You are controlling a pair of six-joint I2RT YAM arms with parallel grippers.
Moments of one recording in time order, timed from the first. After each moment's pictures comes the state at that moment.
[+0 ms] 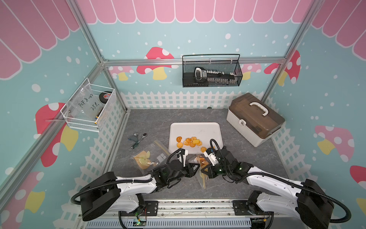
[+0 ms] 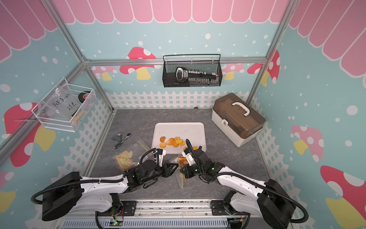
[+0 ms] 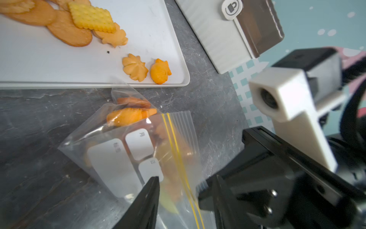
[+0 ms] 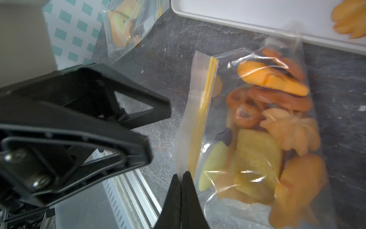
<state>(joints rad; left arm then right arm) -0.99 1.31 0.39 0.49 0.00 -0.92 0.80 1.13 0.52 -0.17 -0.40 0.52</state>
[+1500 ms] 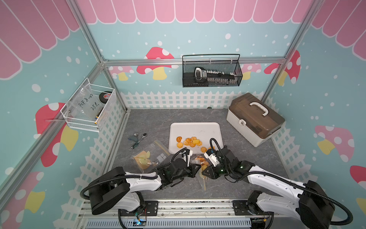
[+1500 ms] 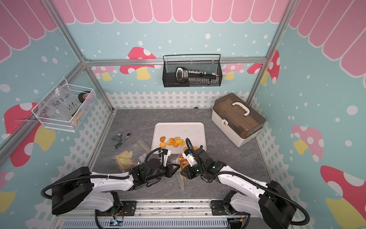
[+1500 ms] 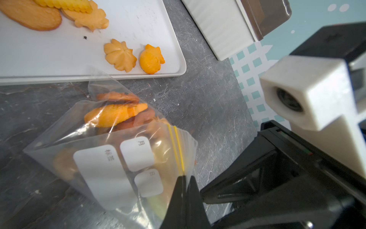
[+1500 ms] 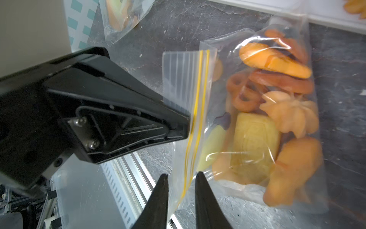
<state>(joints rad) -1.00 1.39 0.43 0.52 0.07 -0.89 0.77 1.13 0.55 -0.28 -0.45 0.44</state>
